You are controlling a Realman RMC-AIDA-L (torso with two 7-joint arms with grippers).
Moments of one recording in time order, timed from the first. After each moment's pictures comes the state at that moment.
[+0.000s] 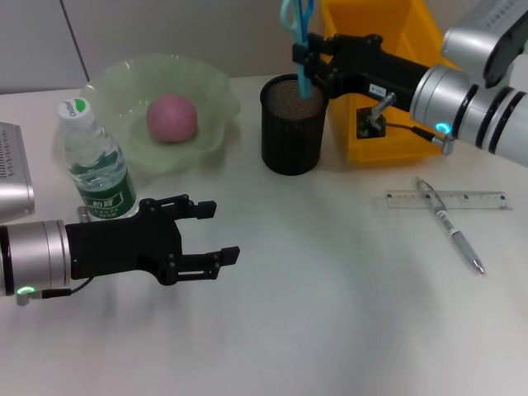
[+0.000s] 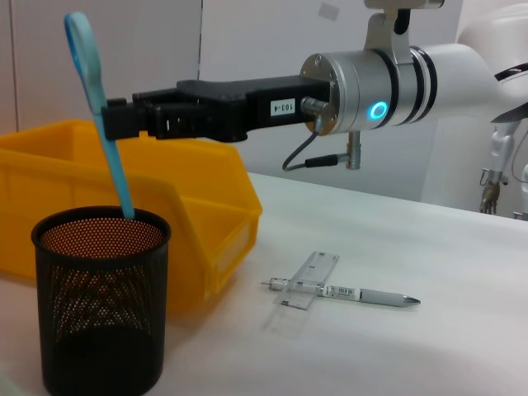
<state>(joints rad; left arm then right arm) -0.55 -2.06 1.01 0.52 1.78 1.42 -1.16 0.75 2.08 -0.81 -0.34 -1.41 -1.01 0.97</state>
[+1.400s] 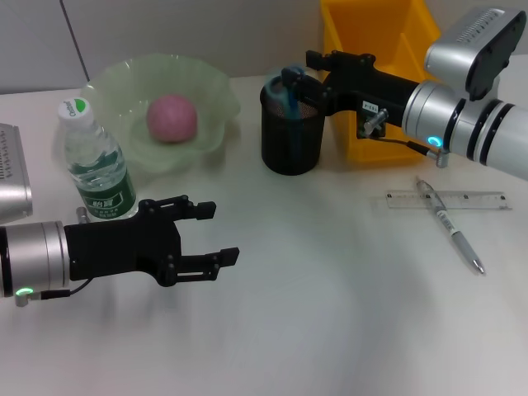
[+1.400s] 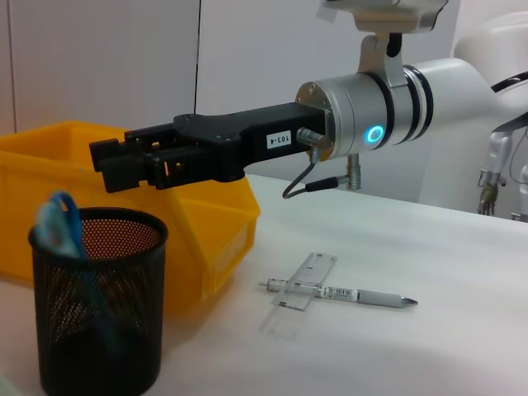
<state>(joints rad) -0.54 -2.06 1.01 0.53 1.78 1.43 -1.16 0.75 2.08 -0.84 -0.30 -1.41 -0.96 0.96</state>
